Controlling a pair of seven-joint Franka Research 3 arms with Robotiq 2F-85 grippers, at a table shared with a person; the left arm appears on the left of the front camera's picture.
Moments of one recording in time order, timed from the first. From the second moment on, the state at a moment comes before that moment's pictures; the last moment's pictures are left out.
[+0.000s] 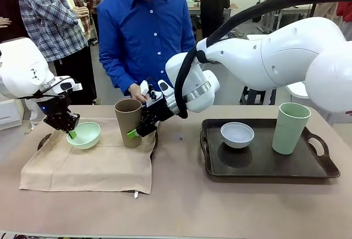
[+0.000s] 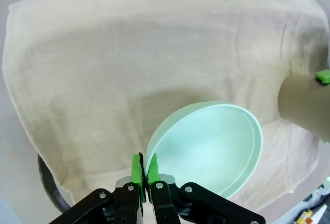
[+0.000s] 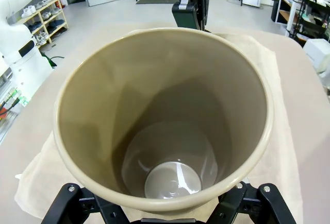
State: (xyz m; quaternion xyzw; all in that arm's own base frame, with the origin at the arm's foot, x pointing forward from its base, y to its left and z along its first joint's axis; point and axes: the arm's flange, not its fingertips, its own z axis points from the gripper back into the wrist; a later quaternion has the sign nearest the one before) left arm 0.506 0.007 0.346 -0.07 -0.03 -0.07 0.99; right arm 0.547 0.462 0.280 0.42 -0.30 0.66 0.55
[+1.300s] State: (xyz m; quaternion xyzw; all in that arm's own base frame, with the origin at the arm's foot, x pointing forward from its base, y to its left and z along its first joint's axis) left arm 0.494 0.020 0.374 -0.07 -0.04 -0.09 0.99; right arm 0.539 0.395 0.340 0.29 -0.17 0.65 0.69
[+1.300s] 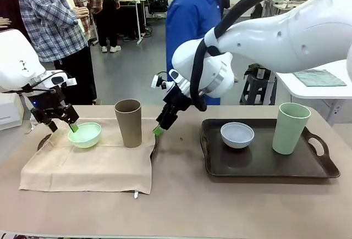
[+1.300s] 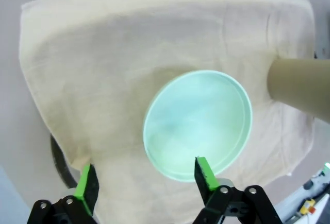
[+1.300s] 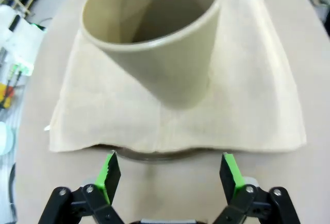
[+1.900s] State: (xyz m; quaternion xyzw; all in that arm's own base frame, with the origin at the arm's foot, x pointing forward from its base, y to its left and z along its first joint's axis) left arm 0.445 -0.017 0.457 0.05 -0.04 -0.20 0.98; right arm 0.481 0.318 0.503 0.07 -0.06 0.41 0.91
